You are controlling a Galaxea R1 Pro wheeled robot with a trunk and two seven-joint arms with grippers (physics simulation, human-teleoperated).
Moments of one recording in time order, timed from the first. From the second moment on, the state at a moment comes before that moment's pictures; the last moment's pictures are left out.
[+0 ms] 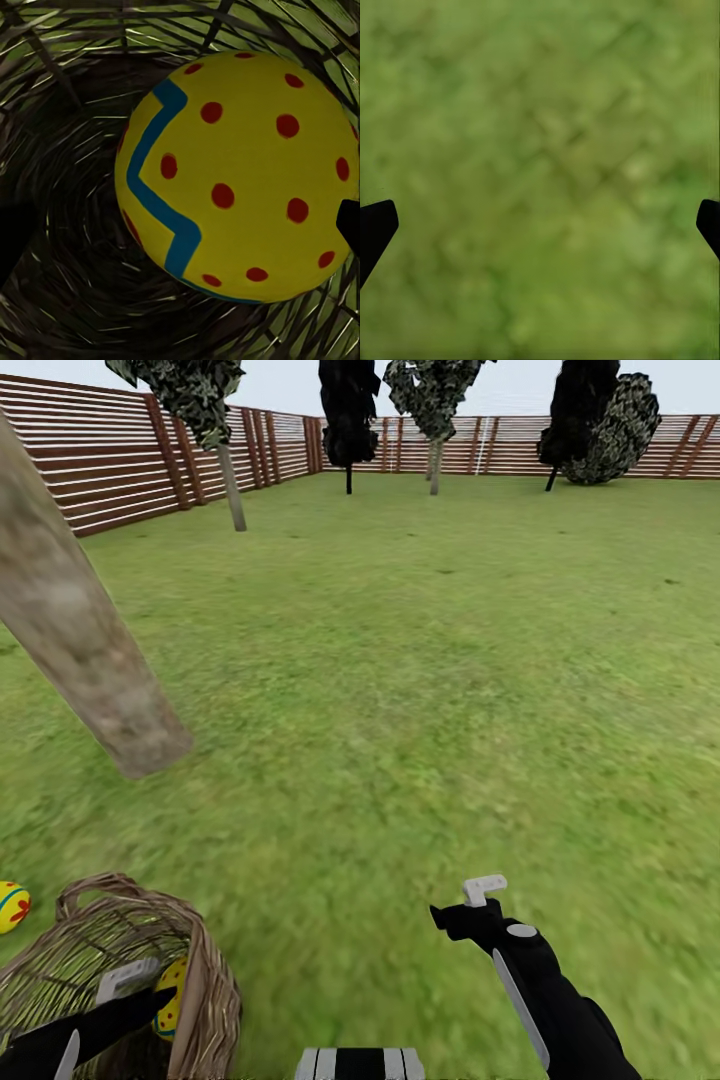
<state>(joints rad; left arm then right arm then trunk) -0.29 0.16 0.51 -0.86 -0.08 0.49 -0.41 -0.35 -0.03 0.12 -1.21 0.01 0.55 0.10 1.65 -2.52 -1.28</state>
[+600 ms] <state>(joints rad) -0.29 0.16 0.51 -0.86 -0.08 0.49 -0.41 -0.35 -0.03 0.12 -1.21 0.01 0.55 0.10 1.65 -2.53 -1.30</state>
